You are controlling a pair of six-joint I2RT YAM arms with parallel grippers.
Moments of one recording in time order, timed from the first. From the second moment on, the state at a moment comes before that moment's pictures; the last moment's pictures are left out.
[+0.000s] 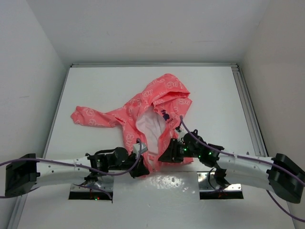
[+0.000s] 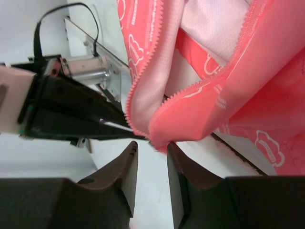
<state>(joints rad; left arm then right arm) -1.22 0.82 0.15 0.17 0.18 -0.57 0.96 0.99 0.23 0.20 -0.30 1.17</state>
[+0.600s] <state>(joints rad) -1.23 0.86 0.15 0.14 0.21 -0.57 1.49 1.05 0.53 -0.21 0.01 0.58</state>
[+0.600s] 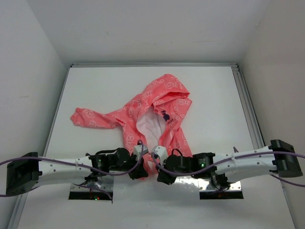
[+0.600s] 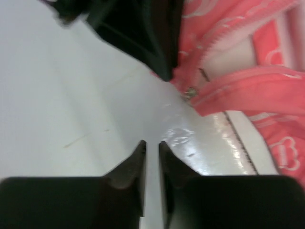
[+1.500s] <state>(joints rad) -0.84 0.75 0.48 -0.25 -0.53 -0.79 1.14 0.80 0.36 -0.32 0.54 0.81</state>
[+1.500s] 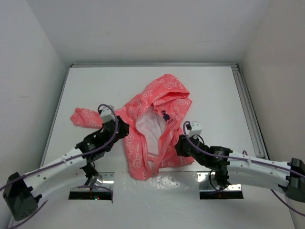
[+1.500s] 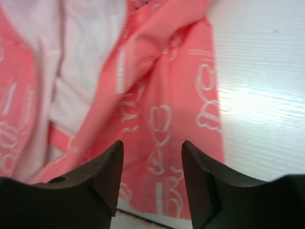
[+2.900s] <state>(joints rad) -0.55 0.93 0.48 0.09 -0.27 -0.72 0.93 0.91 0.48 -0.18 0.11 0.76</state>
